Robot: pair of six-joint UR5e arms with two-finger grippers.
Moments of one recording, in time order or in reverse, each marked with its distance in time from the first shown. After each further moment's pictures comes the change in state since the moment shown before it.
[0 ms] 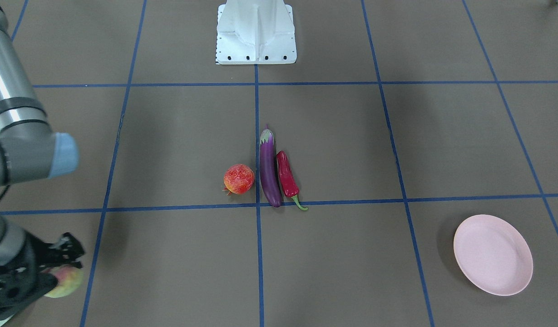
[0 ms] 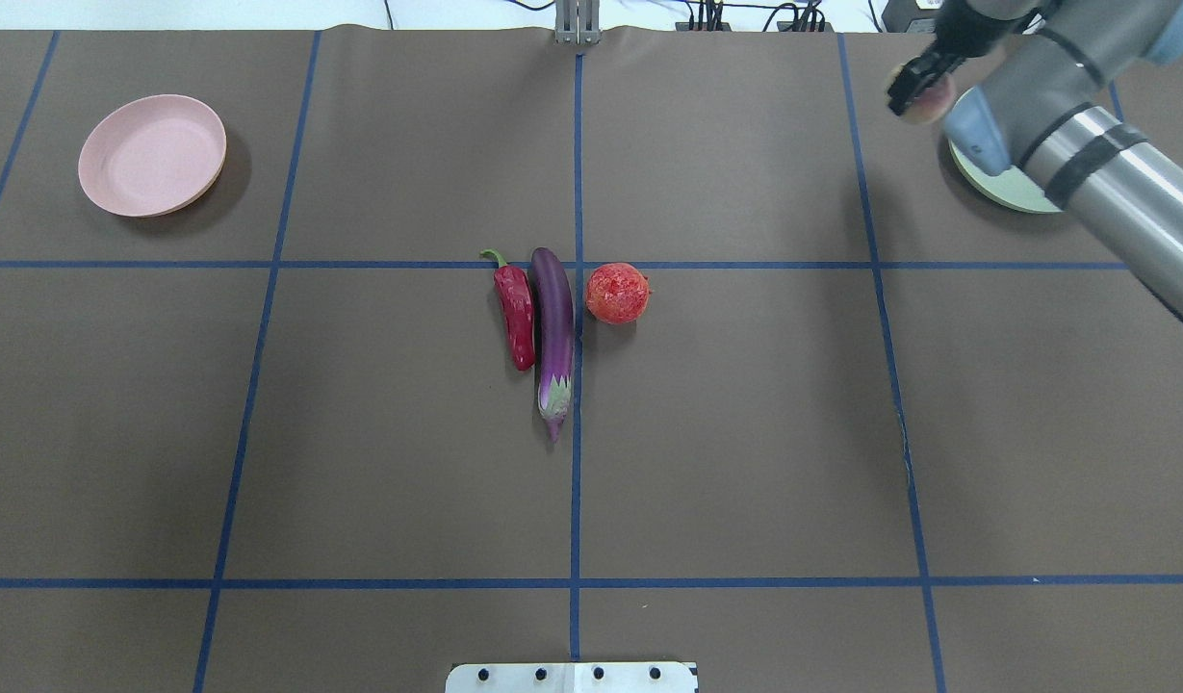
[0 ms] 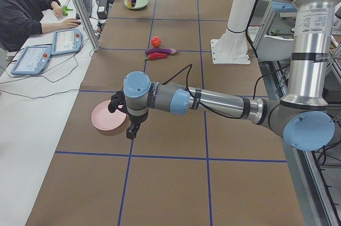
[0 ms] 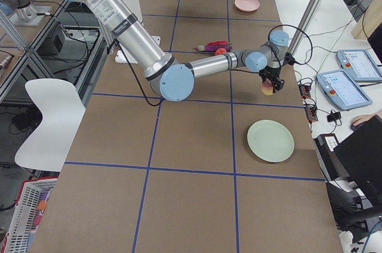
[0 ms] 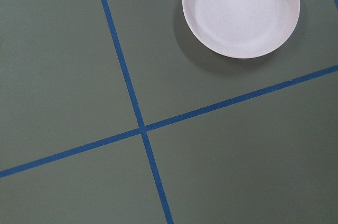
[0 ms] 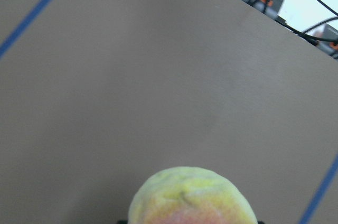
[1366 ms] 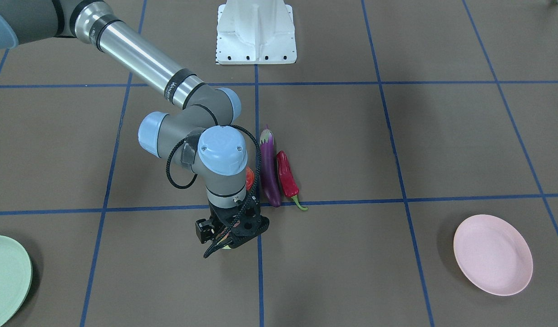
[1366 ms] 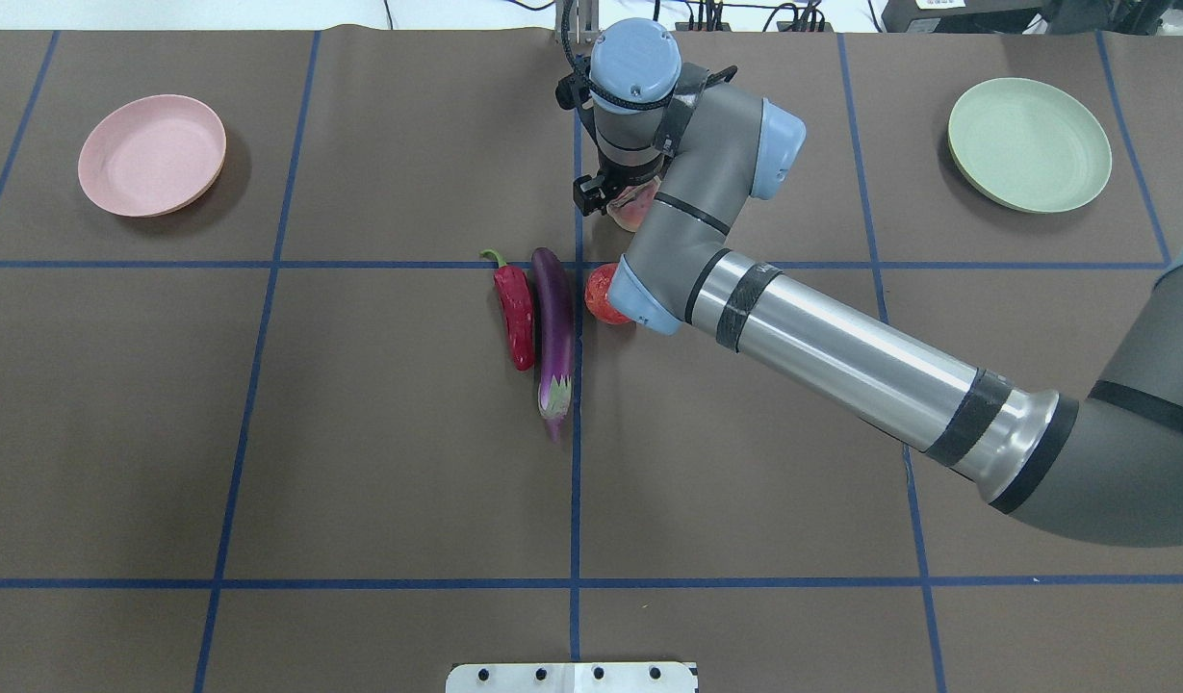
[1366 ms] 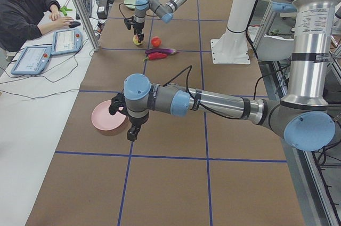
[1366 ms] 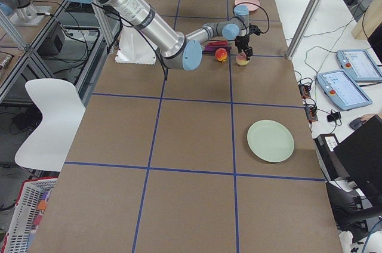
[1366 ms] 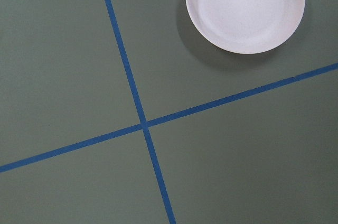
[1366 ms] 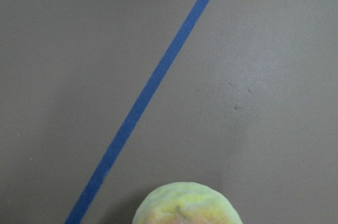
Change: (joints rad) left arm 0.001 0.003 0.007 0.002 0.000 -0.002; right arm -0.488 0.372 -0.109 -0.011 -0.407 0.560
